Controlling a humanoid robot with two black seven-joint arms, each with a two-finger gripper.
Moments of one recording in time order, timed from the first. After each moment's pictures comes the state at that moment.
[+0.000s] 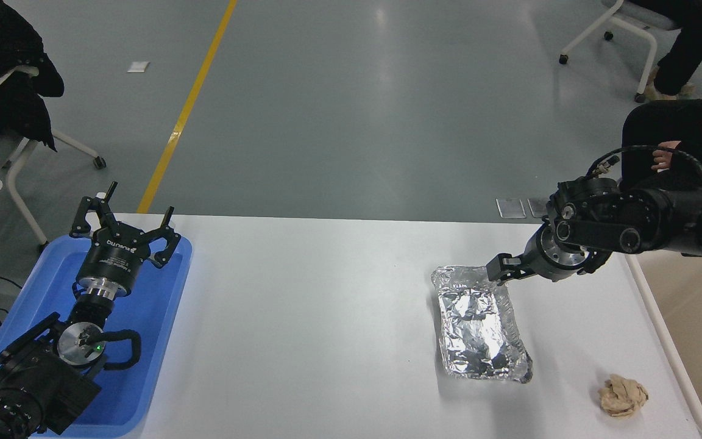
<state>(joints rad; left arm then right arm) -0.60 0.23 -0.89 -0.31 -0.14 -0.79 -0.36 1.38 -0.30 -0.75 0.93 -0.58 0.44 -0.28</state>
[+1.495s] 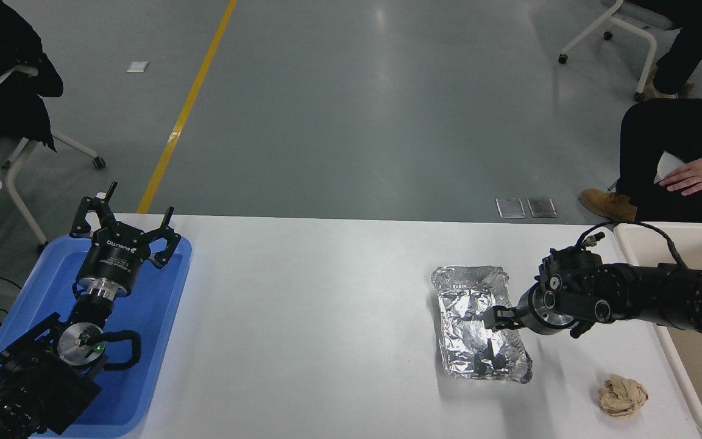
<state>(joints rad) -0.60 0.23 -0.89 -0.31 -0.14 -0.79 -0.36 1.13 -0.23 -0.69 0.77 -0.69 0.31 -0.22</state>
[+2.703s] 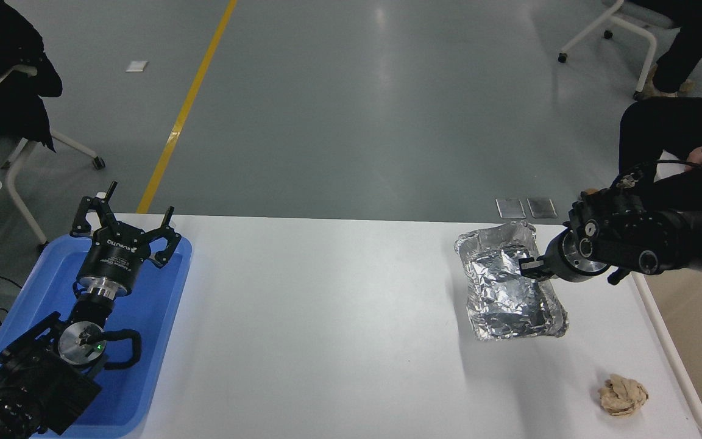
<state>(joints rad) -0.60 0.23 -0.89 -0.31 -0.14 -0.79 -0.36 1.47 -0.50 -0.70 0.93 -0.70 0.52 -0.22</state>
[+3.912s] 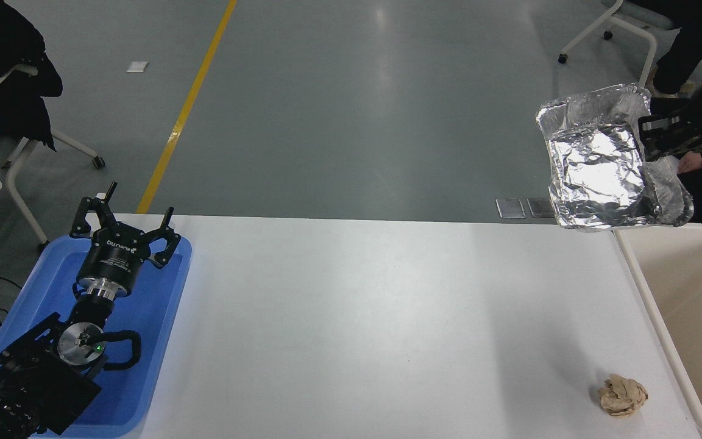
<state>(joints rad) -0.60 0.23 -0.89 -0.31 -0.14 -0.79 -0.36 1.93 -0.77 -0.74 1.06 -0.71 0.78 -0.22</state>
